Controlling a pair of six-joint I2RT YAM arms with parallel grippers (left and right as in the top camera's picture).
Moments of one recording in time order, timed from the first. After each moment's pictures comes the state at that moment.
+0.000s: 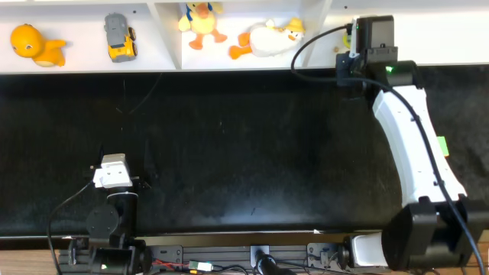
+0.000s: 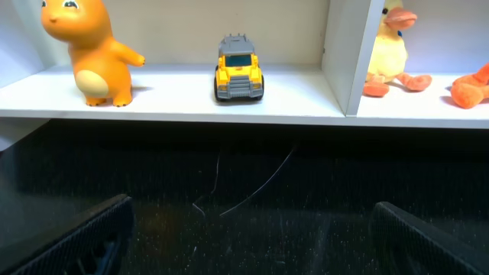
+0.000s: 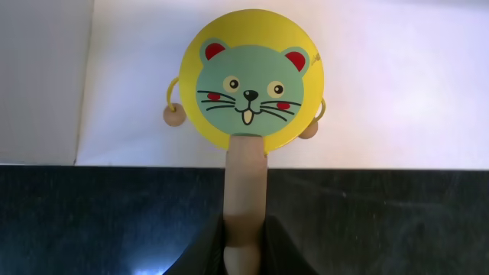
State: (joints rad) left arm -0.06 0.01 0.01 -0.07 -0.14 0.00; right arm 0.07 1.63 1.39 -0.72 0.16 -0.02
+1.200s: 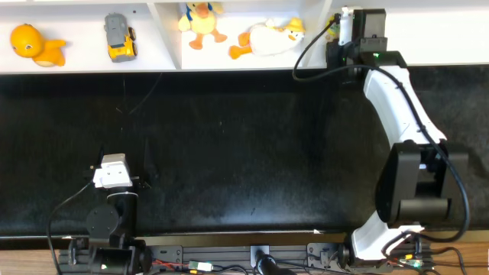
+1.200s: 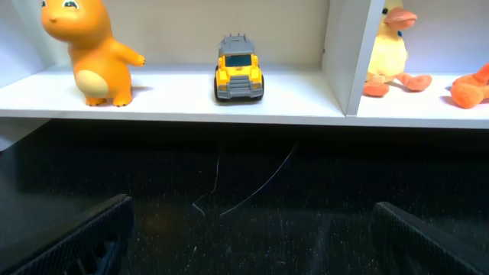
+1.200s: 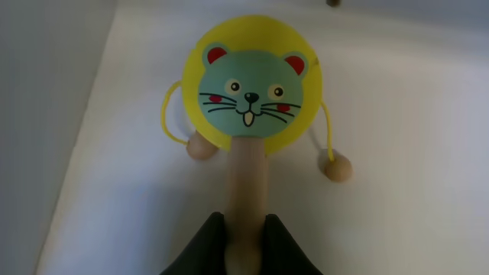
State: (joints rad) left arm -0.06 0.01 0.01 -0.07 -0.14 0.00; right arm 0.03 1.87 1.40 -0.40 -0.04 -0.10
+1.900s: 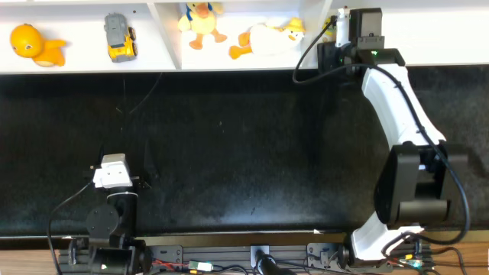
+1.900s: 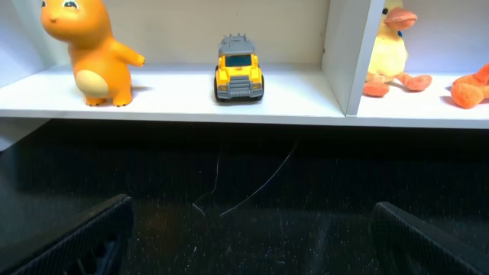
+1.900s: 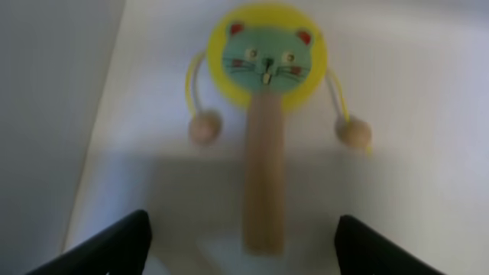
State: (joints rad) left arm -0.06 0.01 0.01 -0.07 -0.14 0.00; right arm 0.04 1.86 1.43 -0.51 -0.04 -0.09
